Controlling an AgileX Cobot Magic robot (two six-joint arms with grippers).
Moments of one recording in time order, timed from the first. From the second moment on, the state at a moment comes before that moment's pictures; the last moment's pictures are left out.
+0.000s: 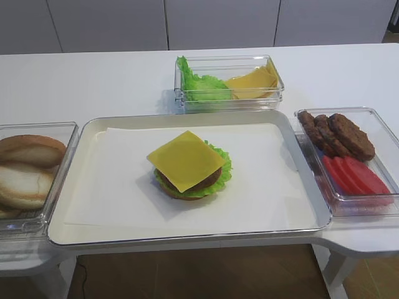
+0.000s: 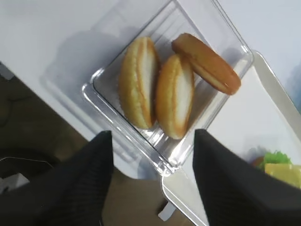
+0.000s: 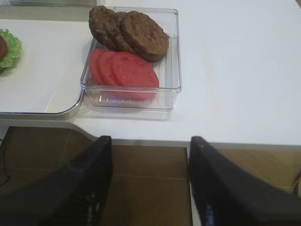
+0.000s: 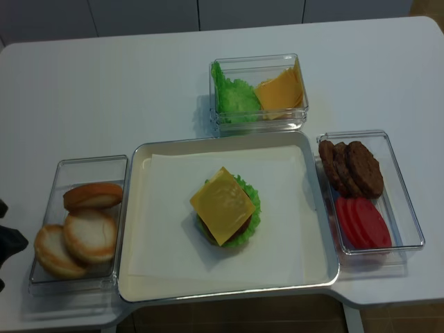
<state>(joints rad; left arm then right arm) -0.02 0.71 -0.75 -0.01 1.07 -1.02 0.03 -0.02 -0.49 0.11 1.13 -0.08</state>
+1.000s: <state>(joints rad) 0.03 1.13 -0.75 0.00 0.95 -1.06 0.03 -0.02 -0.49 0.11 1.13 -0.08</state>
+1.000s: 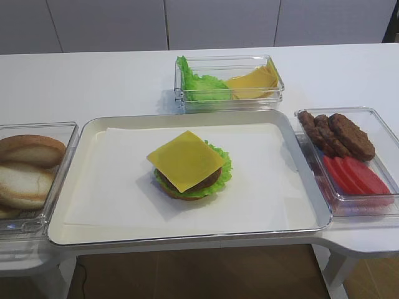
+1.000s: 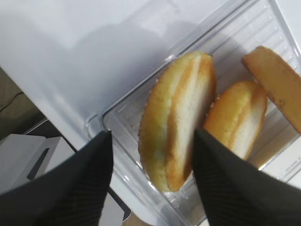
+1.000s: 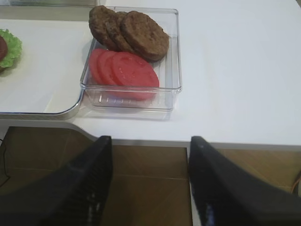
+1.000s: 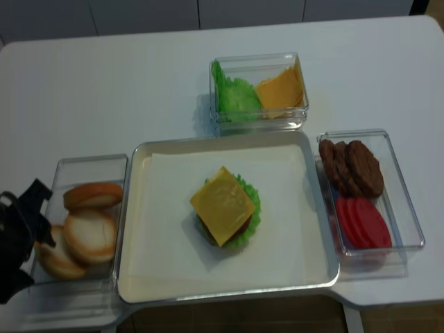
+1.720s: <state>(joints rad) 0.08 1.23 -0.76 -0.08 0.91 -0.91 0.03 -0.02 -0.49 0.11 1.13 -0.08</state>
